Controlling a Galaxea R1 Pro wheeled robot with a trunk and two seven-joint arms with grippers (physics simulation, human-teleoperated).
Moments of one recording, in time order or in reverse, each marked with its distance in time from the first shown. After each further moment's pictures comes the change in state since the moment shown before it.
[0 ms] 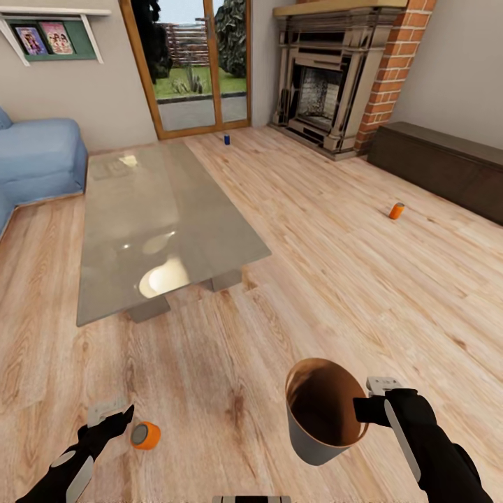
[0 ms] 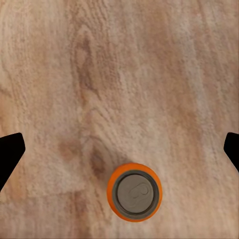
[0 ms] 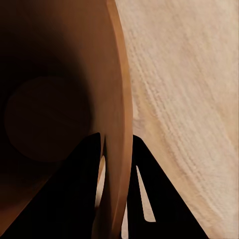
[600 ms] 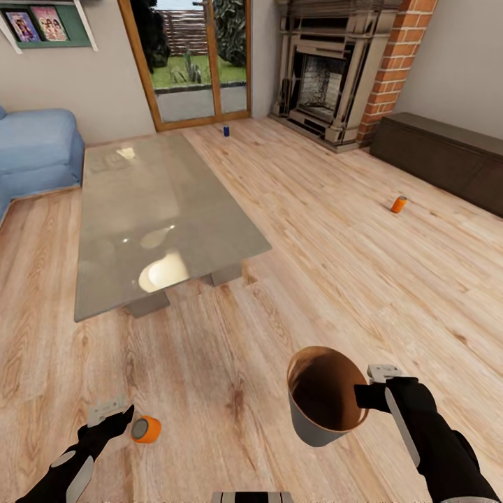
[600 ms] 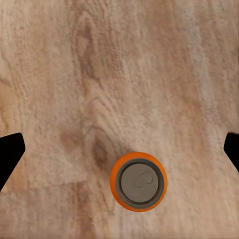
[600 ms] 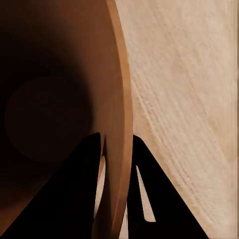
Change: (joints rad) left arm 0.000 0.000 0.000 0.000 0.000 0.000 -0.001; right arm -0.042 -0.009 -0.001 -0.016 0.007 0.000 -0.002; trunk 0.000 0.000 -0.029
